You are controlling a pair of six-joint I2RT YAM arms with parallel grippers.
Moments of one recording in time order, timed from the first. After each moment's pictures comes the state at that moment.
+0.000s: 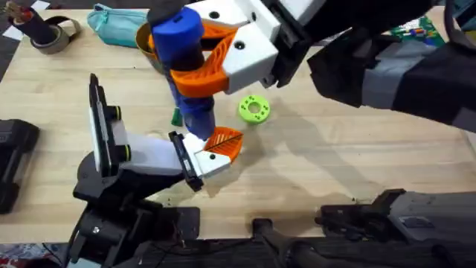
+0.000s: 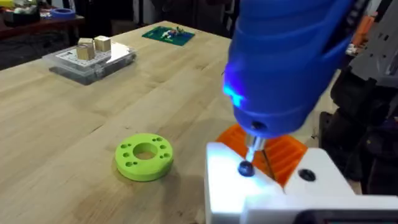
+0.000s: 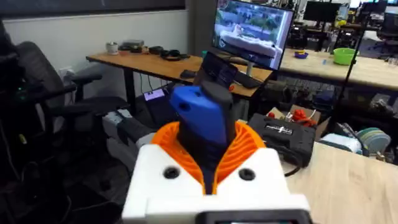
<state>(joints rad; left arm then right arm) -0.26 0.00 0.01 -0.07 0.86 -0.09 0.65 1.52 1.00 1.13 -1.37 0.54</state>
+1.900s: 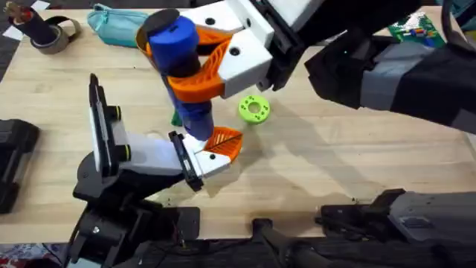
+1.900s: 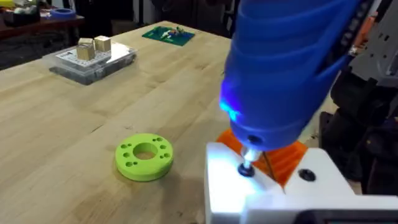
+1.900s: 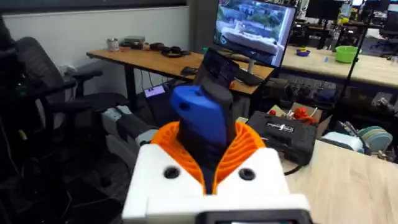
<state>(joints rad) -0.26 0.00 0.01 -0.07 0.86 -0.09 0.67 1.52 1.00 1.07 -1.37 0.47</state>
